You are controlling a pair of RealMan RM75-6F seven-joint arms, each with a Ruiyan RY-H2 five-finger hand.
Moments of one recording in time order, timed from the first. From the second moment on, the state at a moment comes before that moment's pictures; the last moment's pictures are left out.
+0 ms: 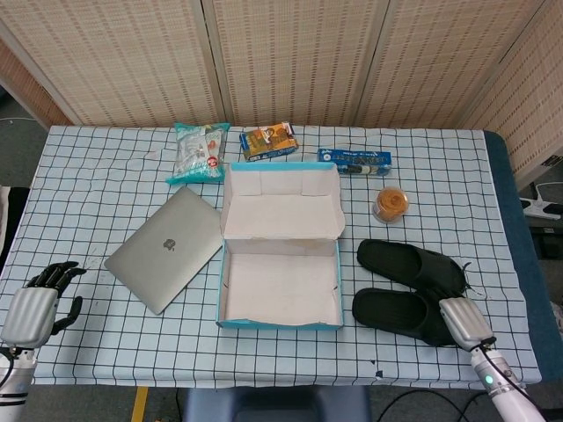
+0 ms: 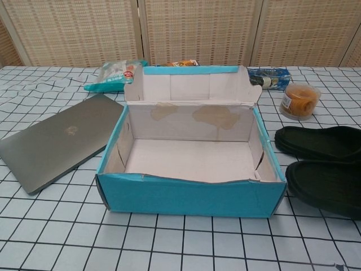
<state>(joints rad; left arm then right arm) -0.15 -1.23 -0.05 -1.46 1.52 1.47 0.04 0.21 -1.24 -0.06 -1.50 -1.46 1.15 0.04</state>
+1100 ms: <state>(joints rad) -0.16 -1.22 -0.05 -1.47 1.53 1.48 0.02 0.62 -1.19 0.18 -2.09 -1.07 0.97 -0.43</state>
